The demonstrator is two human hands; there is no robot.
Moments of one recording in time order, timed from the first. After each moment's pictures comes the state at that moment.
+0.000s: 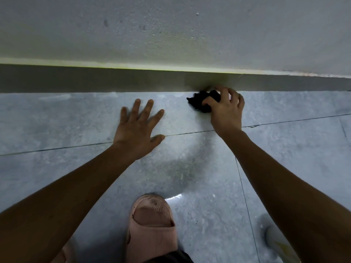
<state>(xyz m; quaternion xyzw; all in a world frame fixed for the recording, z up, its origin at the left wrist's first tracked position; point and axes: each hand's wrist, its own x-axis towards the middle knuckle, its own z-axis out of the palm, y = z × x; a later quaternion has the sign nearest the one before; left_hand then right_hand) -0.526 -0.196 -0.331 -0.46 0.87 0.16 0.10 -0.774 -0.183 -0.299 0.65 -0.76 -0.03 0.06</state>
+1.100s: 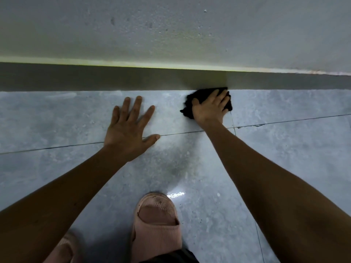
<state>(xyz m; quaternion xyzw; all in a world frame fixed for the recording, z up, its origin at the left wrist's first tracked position) -0.497 -0.195 -0.338 -0.49 0.85 0.16 0.07 -0.719 -0.213 -0.317 0.39 -0.90 0.02 -0.20</state>
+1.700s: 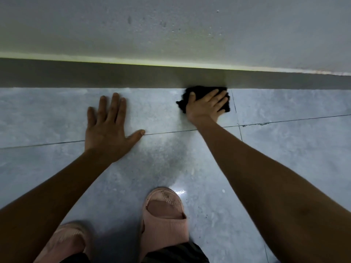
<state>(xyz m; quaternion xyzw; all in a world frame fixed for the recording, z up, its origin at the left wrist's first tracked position) -0.447 -0.190 -0.338 -0.59 0.79 0.15 0.05 -0.678 -0.221 -0.317 0.33 -0.92 0.01 -0.18</state>
